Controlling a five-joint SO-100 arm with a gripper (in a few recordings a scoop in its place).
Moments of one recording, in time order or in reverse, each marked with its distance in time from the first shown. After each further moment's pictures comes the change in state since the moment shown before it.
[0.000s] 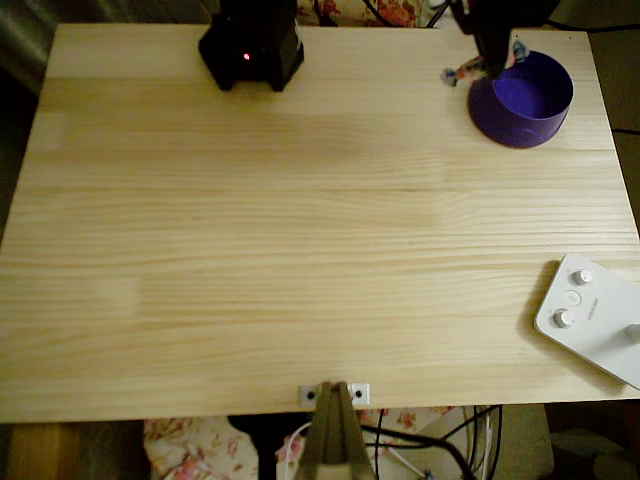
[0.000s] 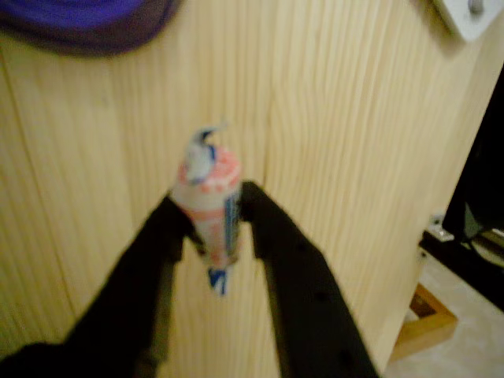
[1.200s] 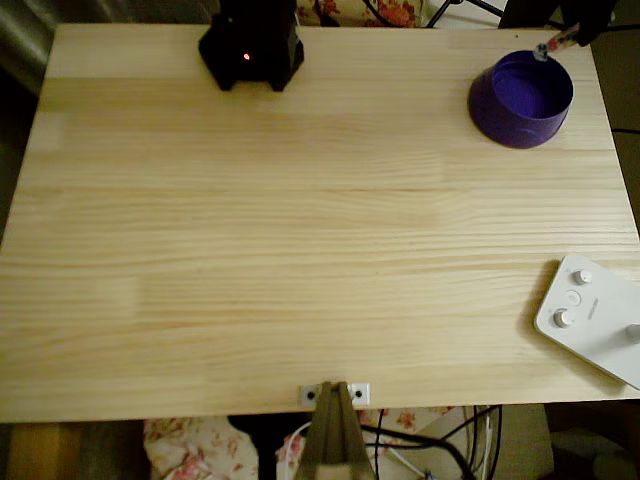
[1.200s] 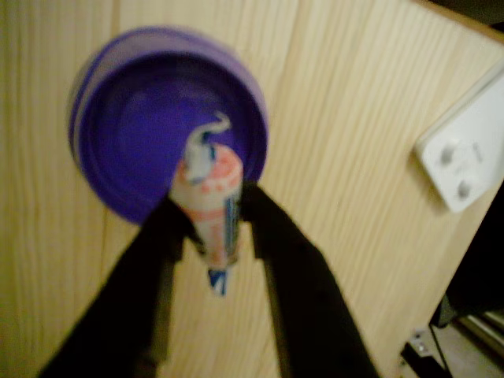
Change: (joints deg) arm -12.9 -32.6 -31.8 -3.5 3.1
